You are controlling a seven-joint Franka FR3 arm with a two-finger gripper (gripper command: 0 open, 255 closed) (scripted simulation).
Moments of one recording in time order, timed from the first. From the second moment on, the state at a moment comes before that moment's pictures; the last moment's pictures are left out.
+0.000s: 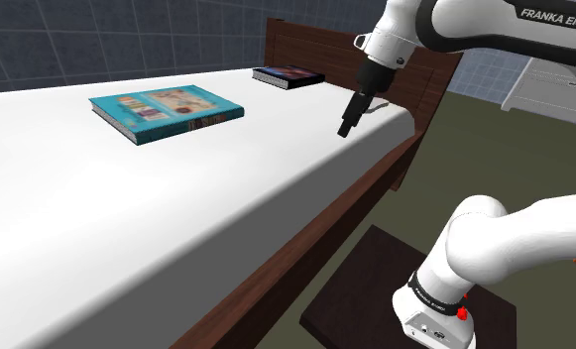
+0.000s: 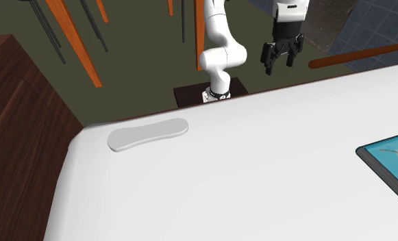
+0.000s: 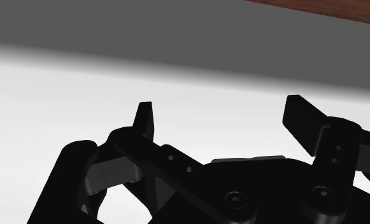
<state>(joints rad) 0.02 -0.78 0.06 -2.31 0.11 1.71 -0.13</state>
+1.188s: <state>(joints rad) 0.09 -0.74 -0.39 -2.23 -0.17 1.61 -0.94</state>
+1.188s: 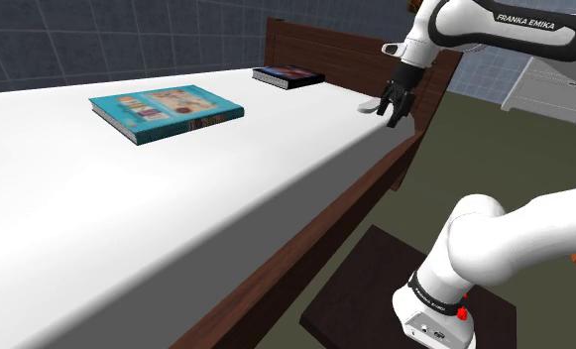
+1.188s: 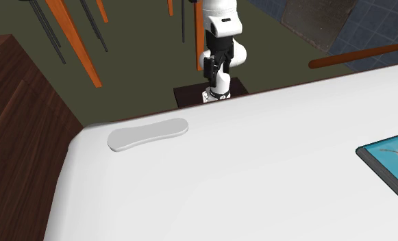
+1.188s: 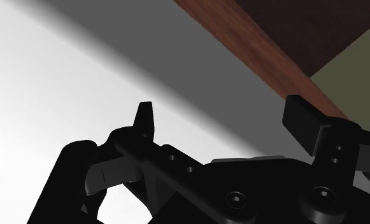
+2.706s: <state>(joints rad) 0.21 0.23 -1.06 -1.45 0.20 1.57 -2.25</state>
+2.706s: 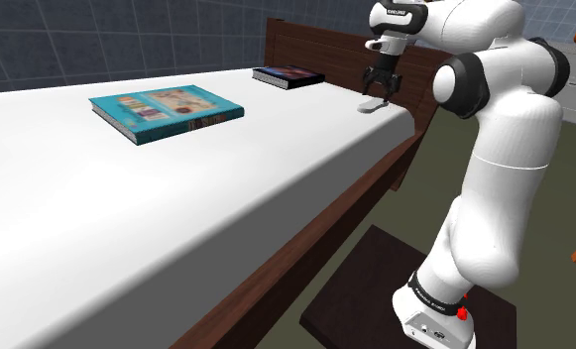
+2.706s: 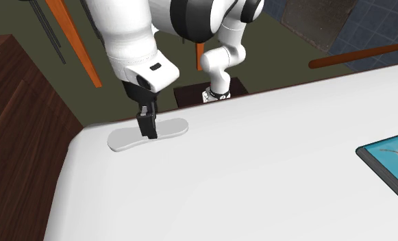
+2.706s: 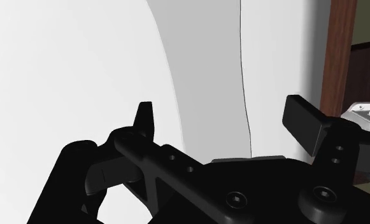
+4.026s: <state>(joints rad) 0.23 0.22 -1.06 -1.54 0.19 1.66 -2.26</state>
